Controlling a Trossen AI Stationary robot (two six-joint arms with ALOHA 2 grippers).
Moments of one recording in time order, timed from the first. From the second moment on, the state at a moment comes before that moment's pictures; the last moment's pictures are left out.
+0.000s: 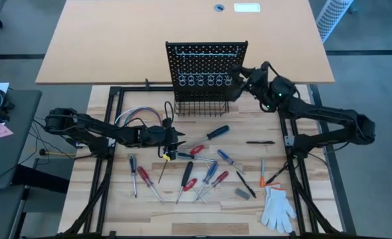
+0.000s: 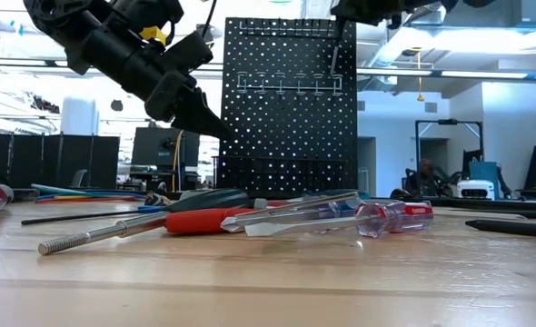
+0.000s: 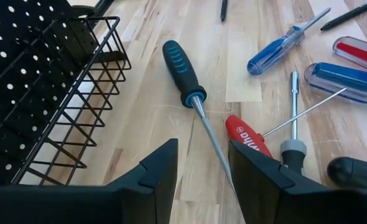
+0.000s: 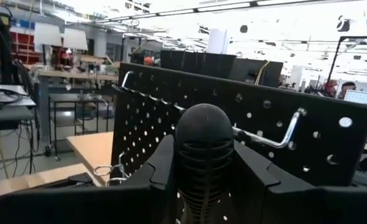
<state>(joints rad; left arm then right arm) 0.01 1.39 0.58 0.34 -0.27 0.15 -0.38 1.13 0.90 0.43 0.39 -0.21</state>
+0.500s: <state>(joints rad) 0.01 1.39 0.58 0.36 -0.27 0.14 -0.38 1.13 1.01 0.24 0.39 -0.21</state>
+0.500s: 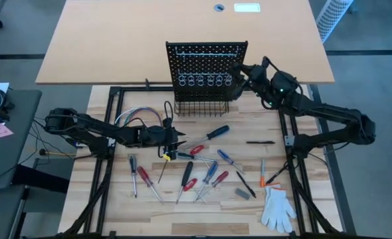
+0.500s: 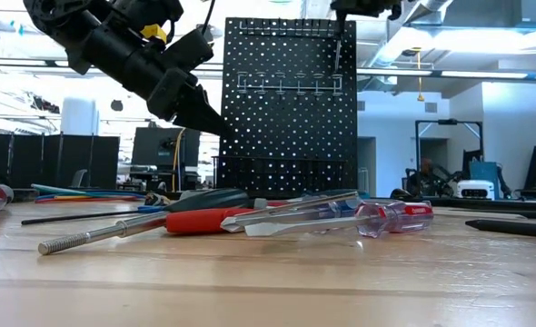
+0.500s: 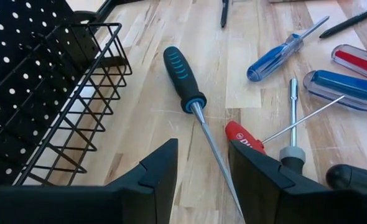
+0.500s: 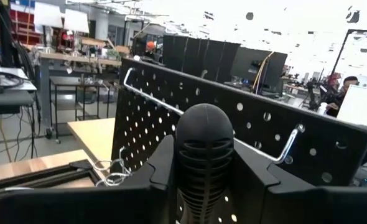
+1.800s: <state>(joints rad) 0.01 1.39 0.58 0.35 -0.27 0.13 -0.45 1.22 1.01 0.11 0.40 -0.16</state>
